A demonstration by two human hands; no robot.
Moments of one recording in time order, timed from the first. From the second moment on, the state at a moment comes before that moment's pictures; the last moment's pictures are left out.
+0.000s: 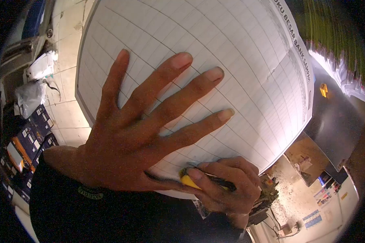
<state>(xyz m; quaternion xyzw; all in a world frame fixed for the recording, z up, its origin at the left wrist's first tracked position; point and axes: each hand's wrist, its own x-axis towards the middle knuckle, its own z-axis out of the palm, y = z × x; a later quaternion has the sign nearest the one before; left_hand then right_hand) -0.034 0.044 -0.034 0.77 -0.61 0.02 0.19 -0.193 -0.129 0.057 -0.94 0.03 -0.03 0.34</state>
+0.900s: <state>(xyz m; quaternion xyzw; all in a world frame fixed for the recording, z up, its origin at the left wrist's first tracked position) -0.024 0.044 0.006 0.73 -0.57 -0.22 0.32 -0.196 -0.143 0.034 -0.88 0.00 -0.16 0.45</state>
